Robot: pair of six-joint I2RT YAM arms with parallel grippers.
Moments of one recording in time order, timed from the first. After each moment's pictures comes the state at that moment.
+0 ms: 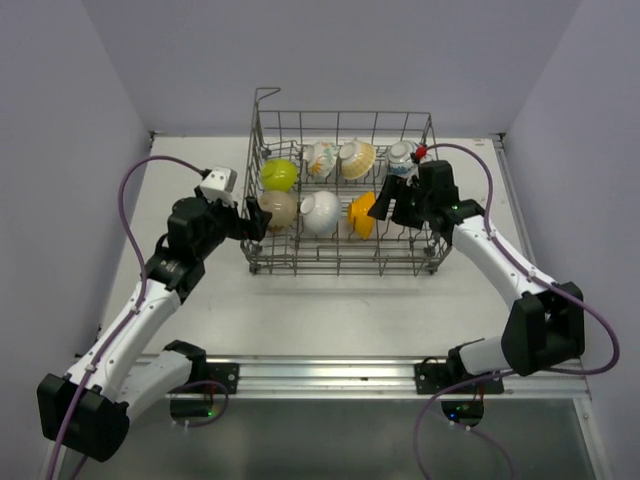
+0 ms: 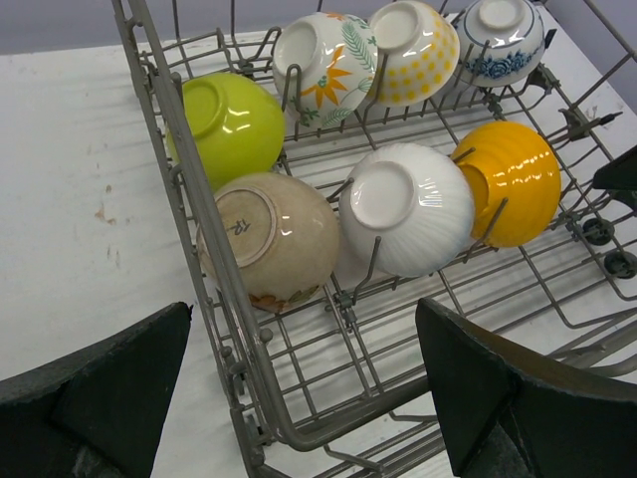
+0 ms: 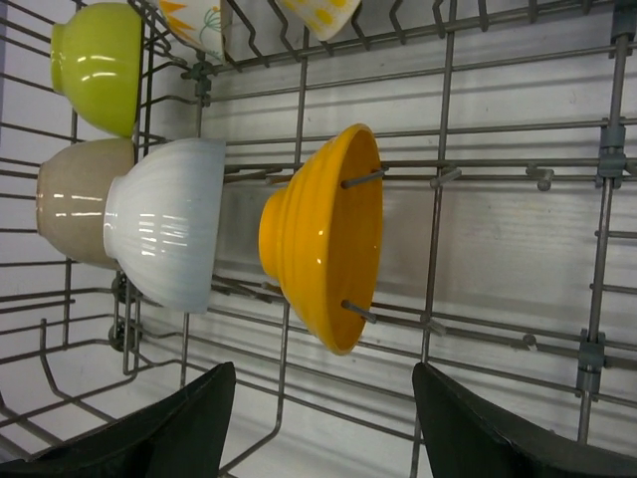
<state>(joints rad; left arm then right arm) -0.33 0.94 0.76 -0.10 0.10 -0.19 0.30 1.39 1.09 -0.41 -0.20 0.51</state>
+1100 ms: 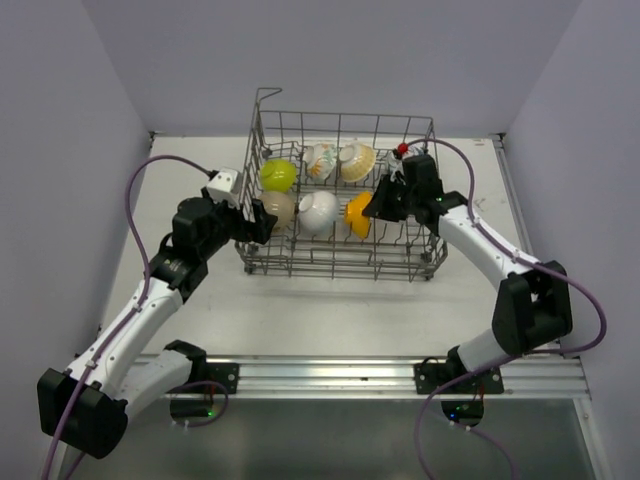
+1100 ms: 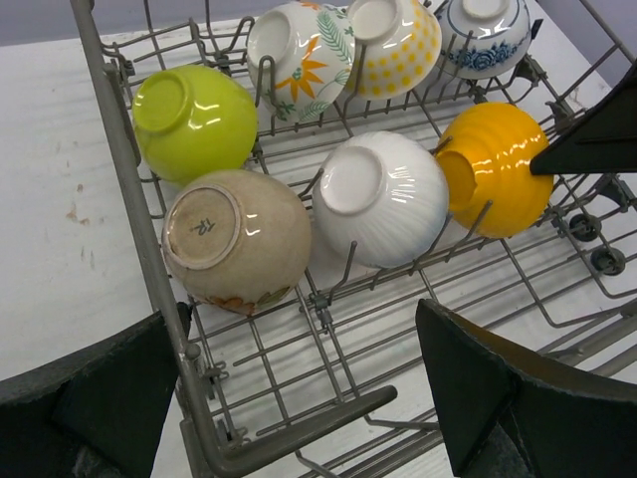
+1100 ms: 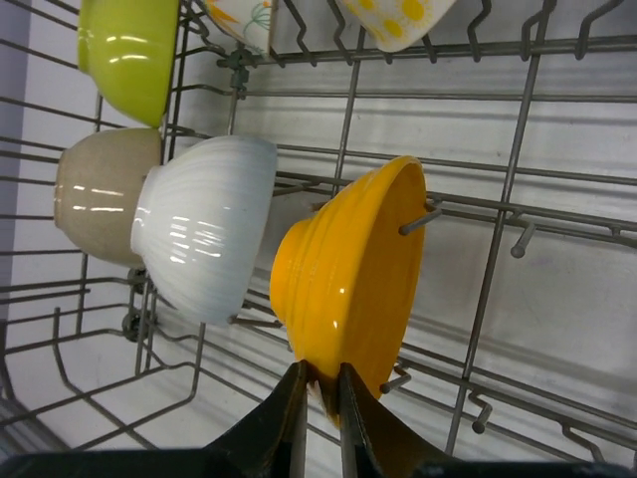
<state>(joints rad) -0.36 0.95 0.76 -0.10 0.12 -0.19 0.36 1.53 1.16 -0.35 -0.25 0.52</state>
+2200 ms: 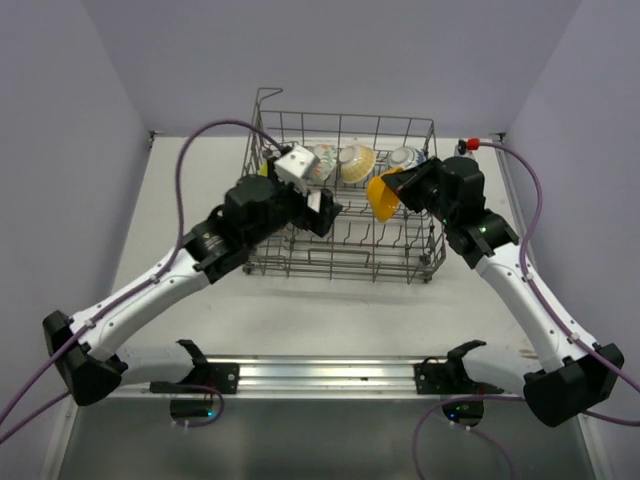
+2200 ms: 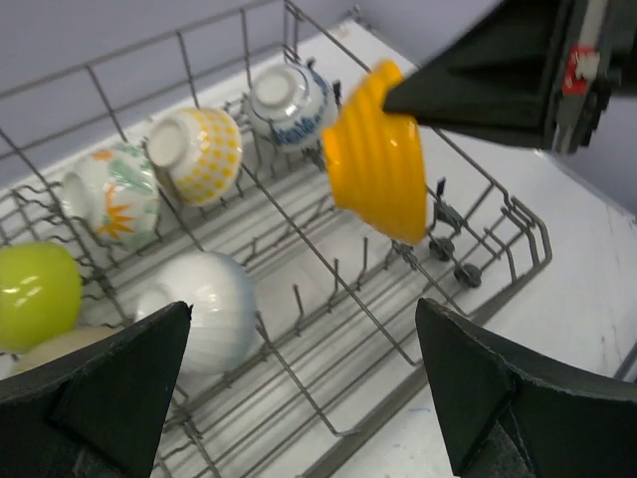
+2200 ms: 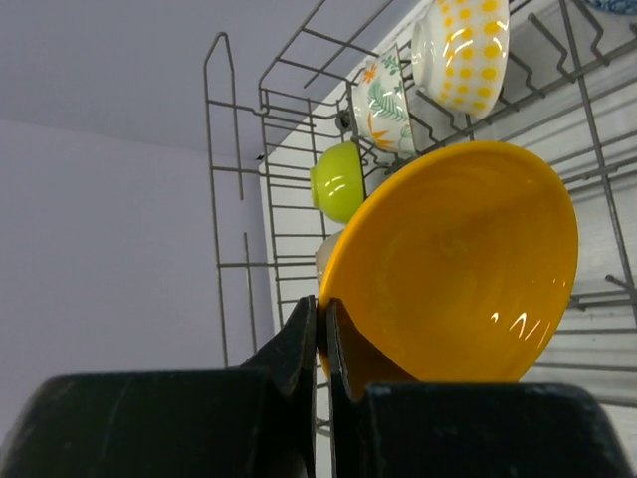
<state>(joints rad) -0.78 1.18 1.21 -0.20 -0.09 -0.12 0.39 1.14 1.14 -0.33 0.02 1.08</state>
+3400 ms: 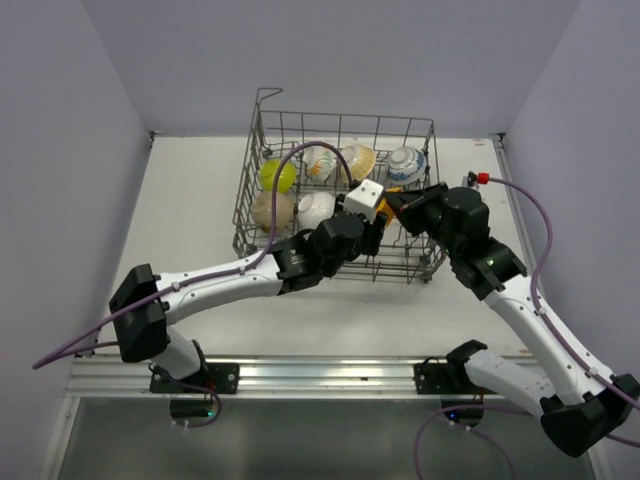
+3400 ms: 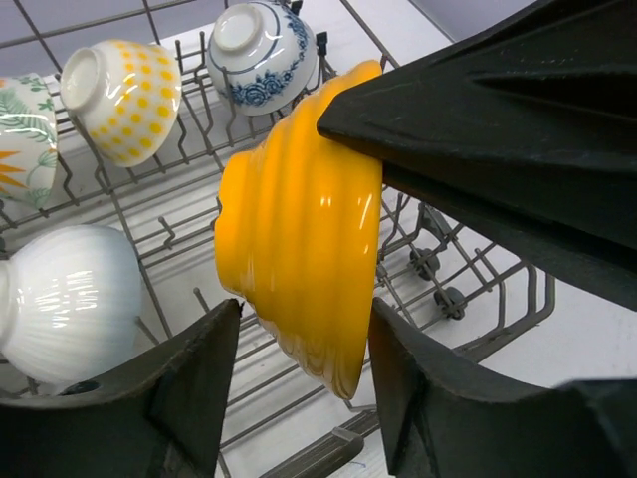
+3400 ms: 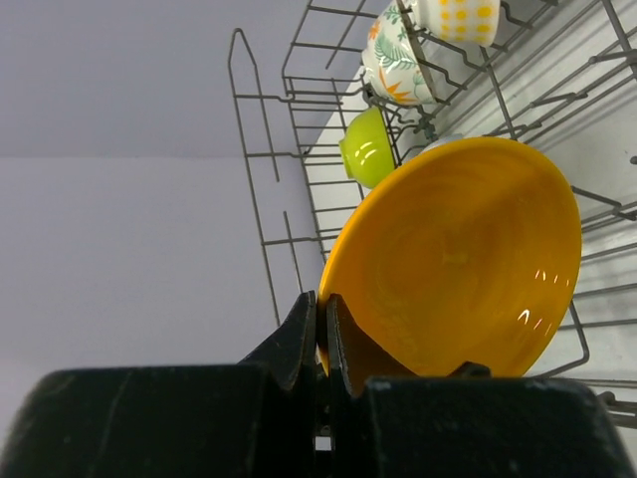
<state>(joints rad) -1.10 1.56 1.26 -0.02 -0.49 -0.28 0.49 0.96 1.00 -0.33 0.14 1.37</state>
